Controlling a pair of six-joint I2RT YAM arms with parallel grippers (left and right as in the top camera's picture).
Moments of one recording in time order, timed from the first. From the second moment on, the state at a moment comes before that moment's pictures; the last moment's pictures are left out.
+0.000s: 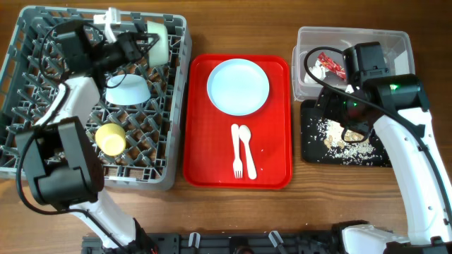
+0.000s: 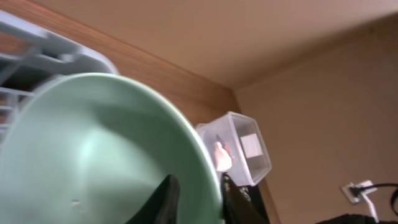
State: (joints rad) left arm 0.22 1.95 1.28 0.16 1.12 -0.56; right arm 0.13 1.41 1.38 -1.29 0.09 0.50
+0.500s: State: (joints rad) left arm 0.44 1.96 1.28 0.11 1.12 -0.56; right arm 0.13 1.41 1.38 -1.30 0.09 0.50
